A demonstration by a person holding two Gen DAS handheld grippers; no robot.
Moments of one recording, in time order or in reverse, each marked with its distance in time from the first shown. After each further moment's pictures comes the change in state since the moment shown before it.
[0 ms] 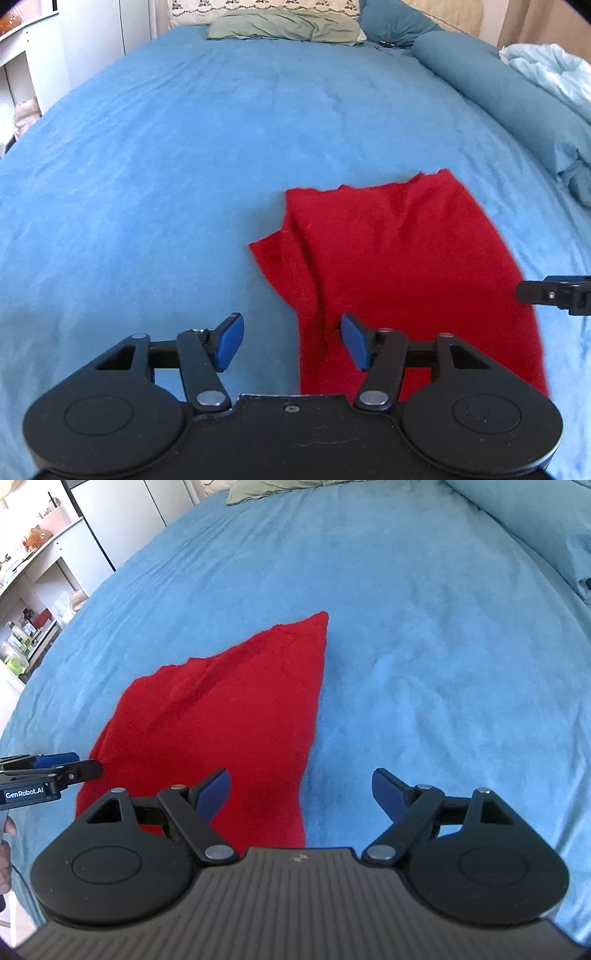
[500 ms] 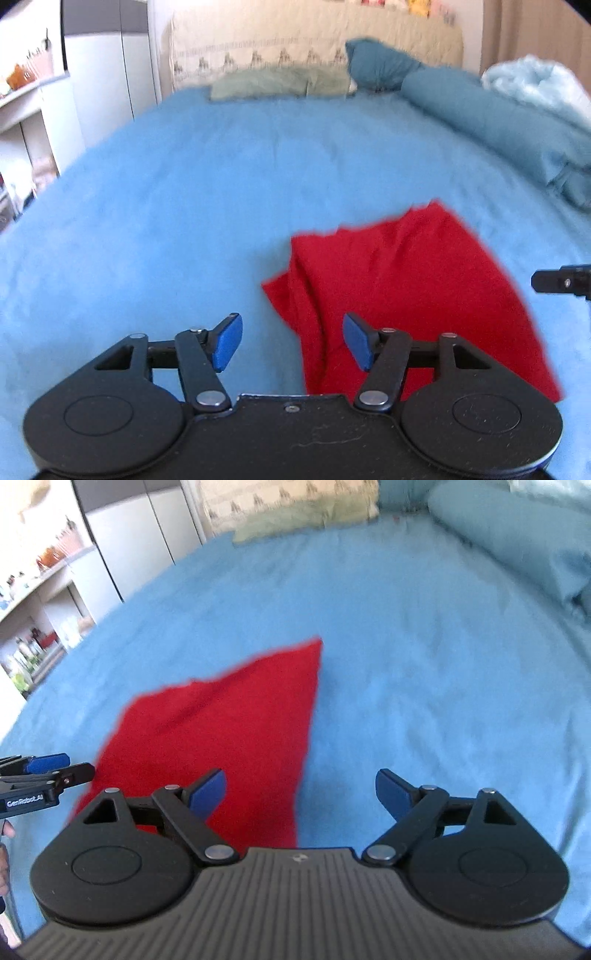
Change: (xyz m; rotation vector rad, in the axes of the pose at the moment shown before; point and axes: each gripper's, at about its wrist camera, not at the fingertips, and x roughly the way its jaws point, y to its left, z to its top) left arm -0.049 -0.006 -0.018 0.062 -0.226 0.042; right arm -0.045 0.004 -0.025 -0.008 -0.205 0.015
